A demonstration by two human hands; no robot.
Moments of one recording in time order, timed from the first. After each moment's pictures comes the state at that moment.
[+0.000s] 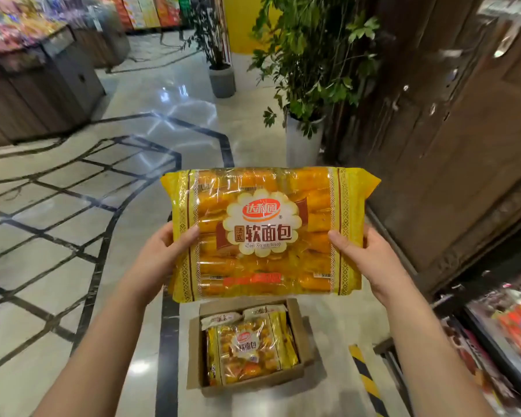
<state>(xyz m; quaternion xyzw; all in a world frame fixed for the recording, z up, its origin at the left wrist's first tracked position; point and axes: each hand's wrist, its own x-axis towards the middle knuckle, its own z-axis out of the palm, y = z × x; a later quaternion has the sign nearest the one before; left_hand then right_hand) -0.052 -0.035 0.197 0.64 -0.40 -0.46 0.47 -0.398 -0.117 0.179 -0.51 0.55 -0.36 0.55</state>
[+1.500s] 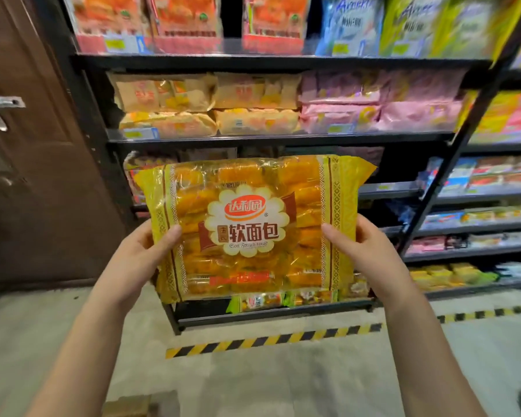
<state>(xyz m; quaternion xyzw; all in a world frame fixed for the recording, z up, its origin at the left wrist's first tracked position) -0.339 0.138 0.299 0.17 -0.74 -0.63 0.16 -0.462 0.468 0.304 -0.14 0.77 -0.62 0.05</state>
